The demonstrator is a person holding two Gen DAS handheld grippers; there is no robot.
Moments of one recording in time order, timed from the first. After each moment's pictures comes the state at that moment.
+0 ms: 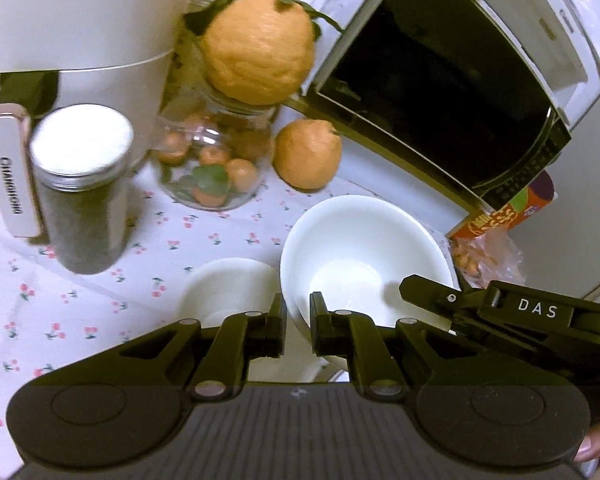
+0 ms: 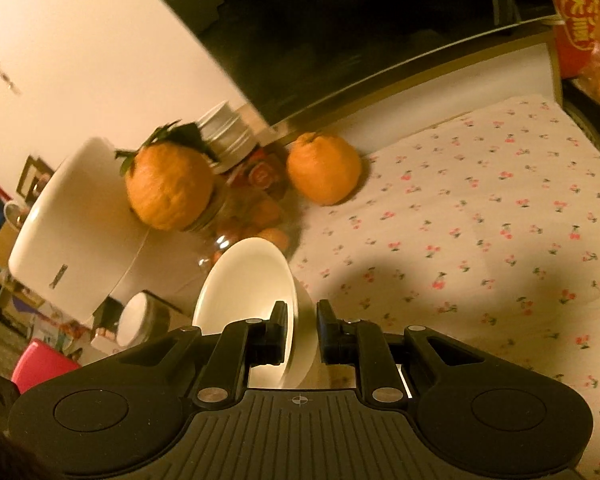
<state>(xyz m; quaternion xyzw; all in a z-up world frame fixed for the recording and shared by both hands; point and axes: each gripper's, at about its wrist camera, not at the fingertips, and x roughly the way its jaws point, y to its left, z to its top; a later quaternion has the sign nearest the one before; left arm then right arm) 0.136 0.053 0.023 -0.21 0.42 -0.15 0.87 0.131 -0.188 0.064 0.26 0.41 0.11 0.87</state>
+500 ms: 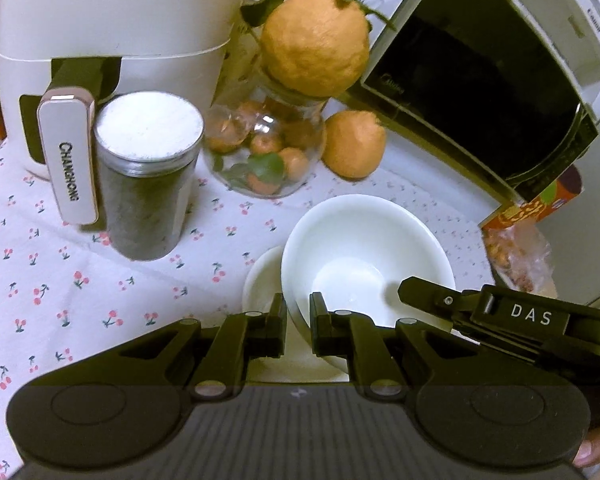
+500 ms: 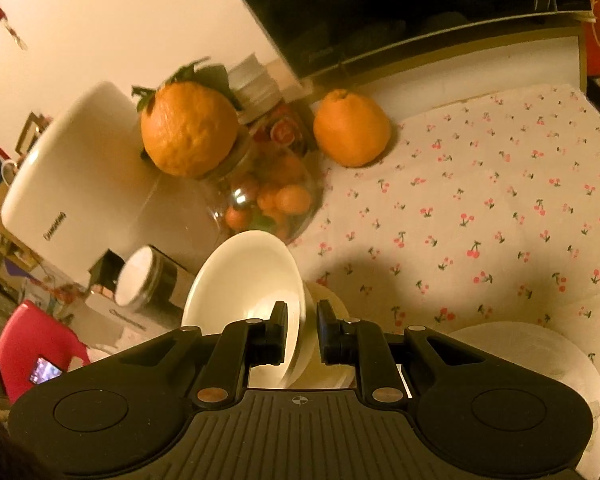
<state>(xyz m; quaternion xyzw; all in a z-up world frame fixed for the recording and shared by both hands) 0.130 0.077 0.015 -0.19 0.45 -0.11 0.87 0.130 -0.146 0.050 0.23 0.44 0.12 0.86</state>
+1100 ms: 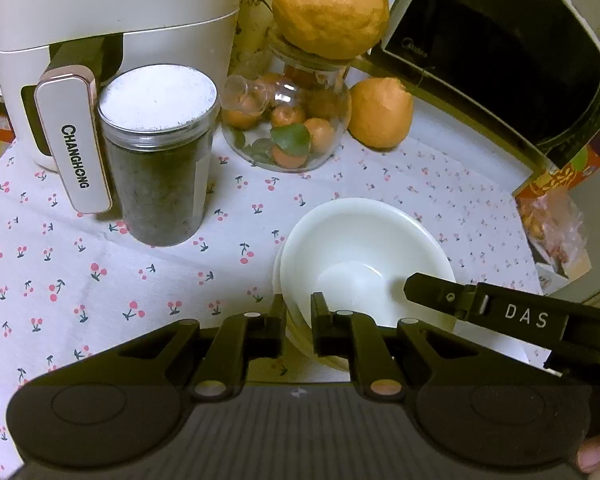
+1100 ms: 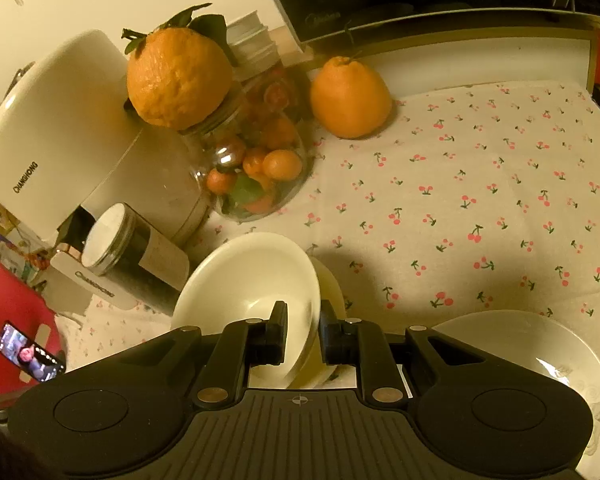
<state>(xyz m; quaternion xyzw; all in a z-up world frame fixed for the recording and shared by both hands) 0.135 0.070 -0.002 -0.14 0.48 -0.09 0.86 0.135 -0.127 0.030 0.17 0.47 0.11 0.86</state>
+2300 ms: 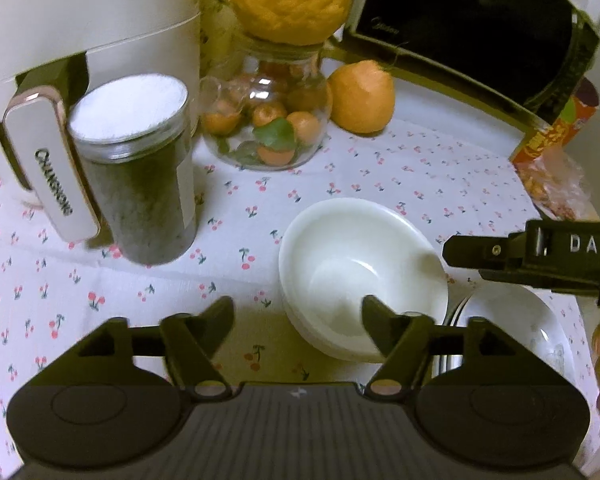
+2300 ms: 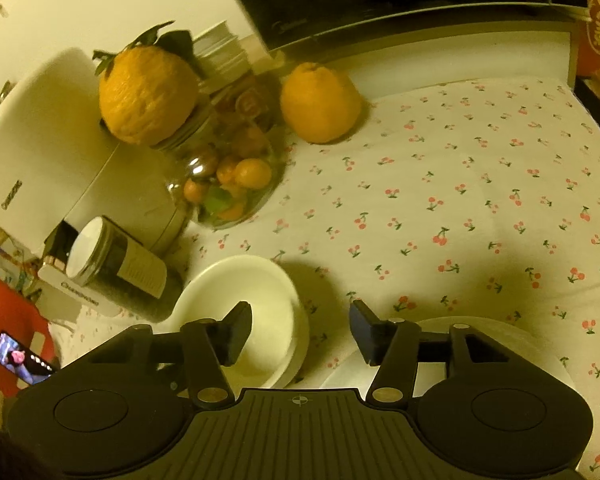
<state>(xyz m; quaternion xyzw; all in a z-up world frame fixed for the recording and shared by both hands) 0.134 0.066 -0.012 -0.06 0.45 -0.13 0.88 0.136 -0.158 0.031 0.19 0.47 0.10 0.86</state>
